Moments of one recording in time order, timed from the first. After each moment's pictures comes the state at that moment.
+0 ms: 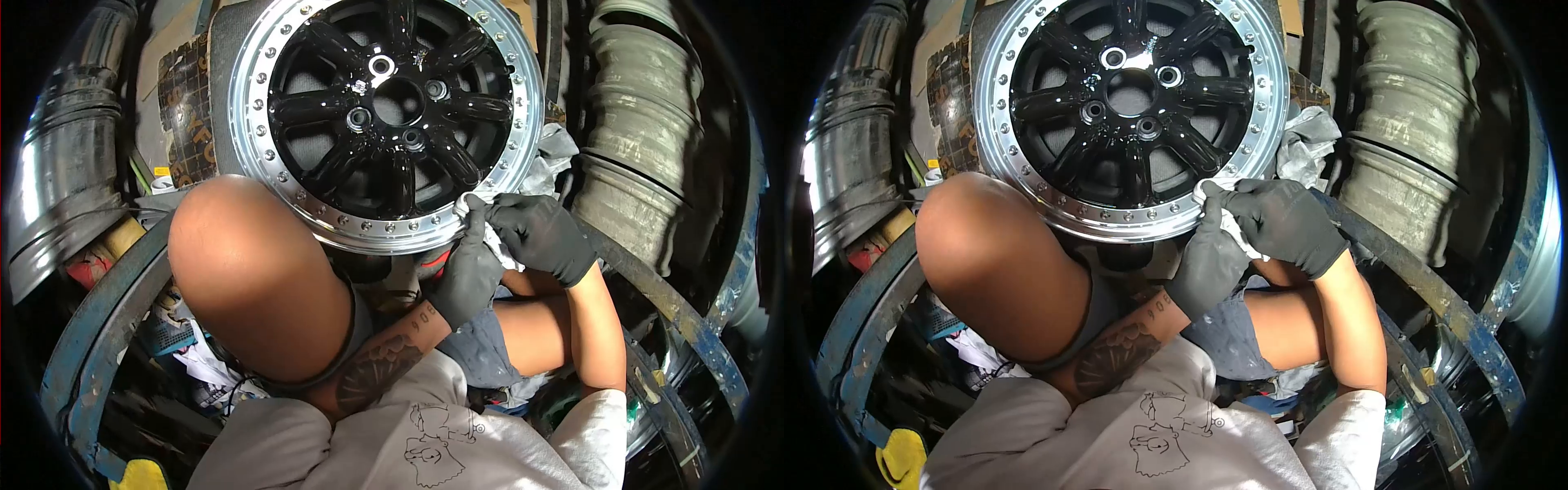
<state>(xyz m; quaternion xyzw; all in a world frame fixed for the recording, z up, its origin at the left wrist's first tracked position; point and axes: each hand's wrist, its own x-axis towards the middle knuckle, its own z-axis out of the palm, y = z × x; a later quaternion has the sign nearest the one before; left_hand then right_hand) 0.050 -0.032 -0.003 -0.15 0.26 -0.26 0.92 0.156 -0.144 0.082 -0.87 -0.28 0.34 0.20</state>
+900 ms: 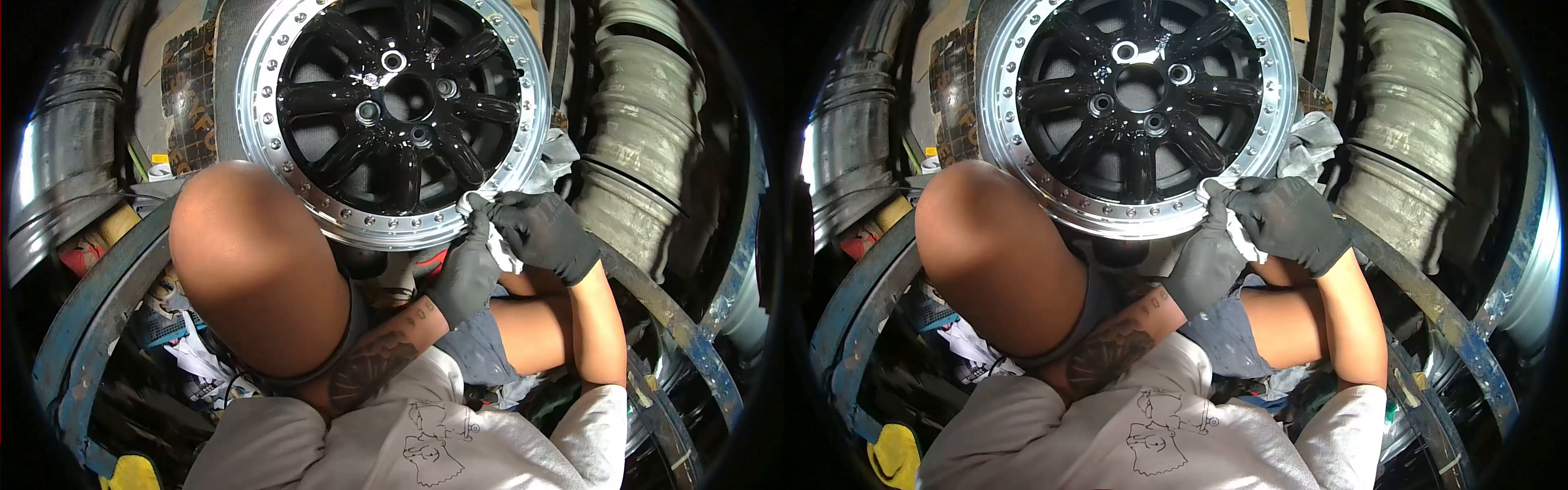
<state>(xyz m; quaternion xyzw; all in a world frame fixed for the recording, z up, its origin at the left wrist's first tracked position) 0.051 -0.033 0.000 -0.11 0.38 -0.27 0.88 0.168 -0.139 0.082 -0.86 -0.36 0.34 0.11</state>
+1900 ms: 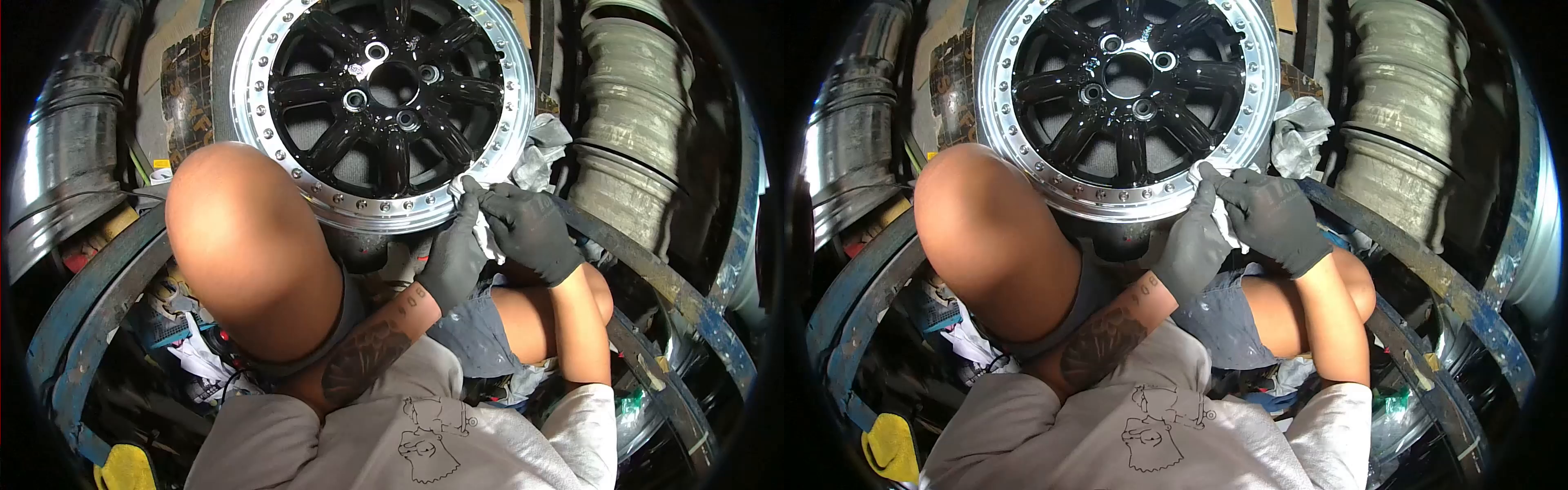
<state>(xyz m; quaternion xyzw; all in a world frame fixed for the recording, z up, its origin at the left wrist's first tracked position) 0.050 -0.008 0.023 0.14 0.30 -0.31 0.89 0.122 -0.135 0.086 -0.92 -0.24 0.26 0.15</state>
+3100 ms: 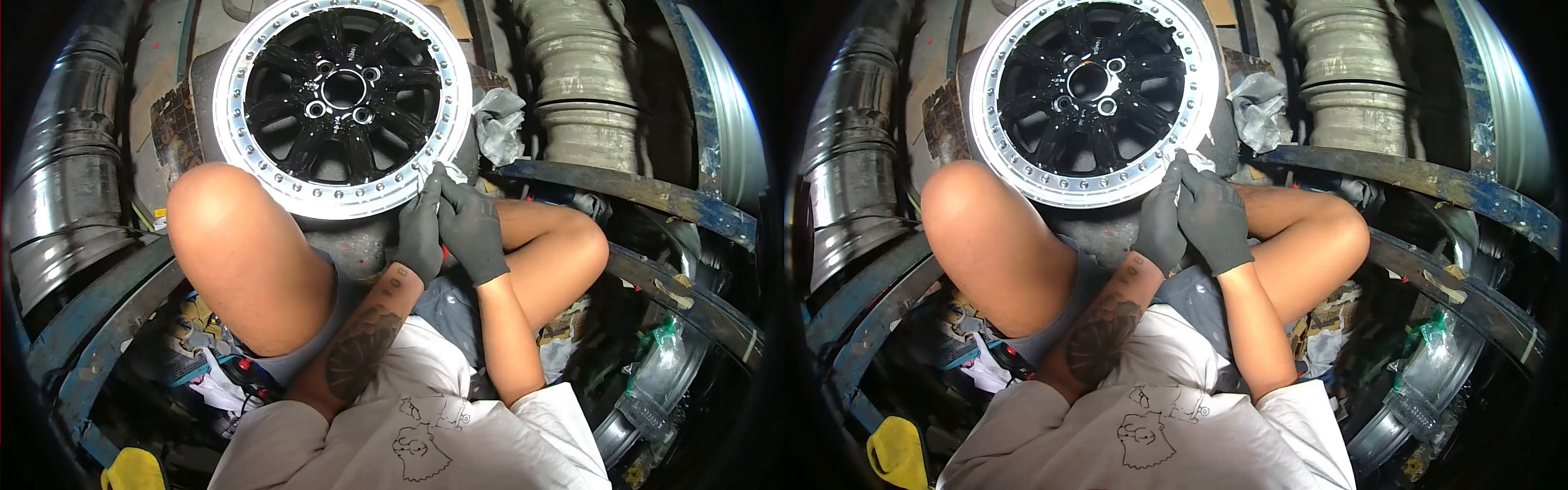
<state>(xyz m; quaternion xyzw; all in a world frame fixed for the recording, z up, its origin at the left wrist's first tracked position) 0.027 0.007 0.012 0.25 0.29 -0.28 0.88 0.029 -0.087 0.052 -0.96 0.05 0.07 0.25</state>
